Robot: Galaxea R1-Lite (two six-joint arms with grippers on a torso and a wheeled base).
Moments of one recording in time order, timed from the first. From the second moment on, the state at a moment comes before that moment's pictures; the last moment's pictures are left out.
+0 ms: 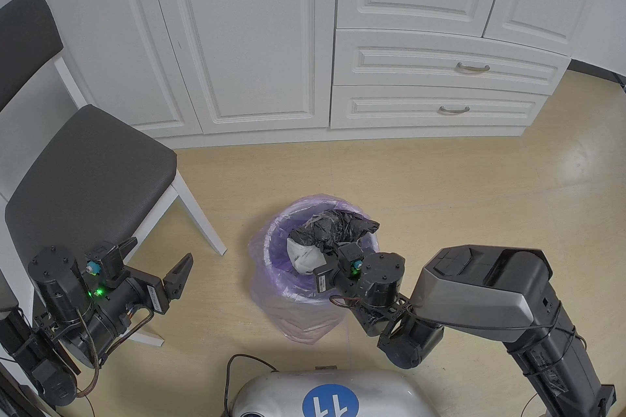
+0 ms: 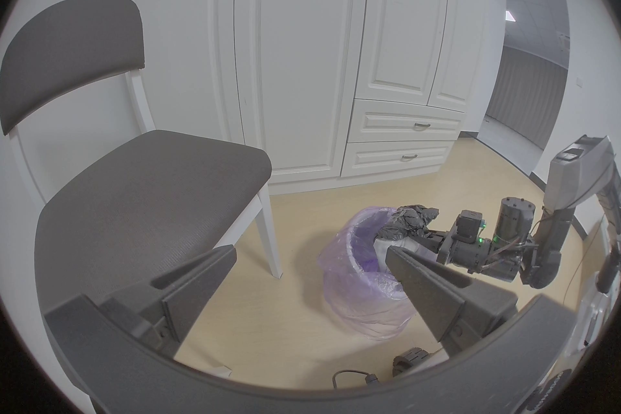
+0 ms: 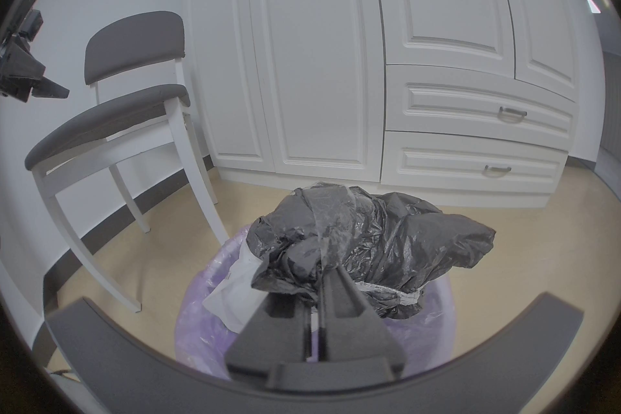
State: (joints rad) left arm -0.37 1.73 -0.03 -1.53 0.15 0.00; right arm 0.72 2.65 -1.12 -1.55 -0.32 -0.07
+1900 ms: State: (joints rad) left arm -0.29 1.73 -0.06 -1.53 0.15 0.00; right arm 0.70 2.66 -1.17 -1.54 -0.29 0.31
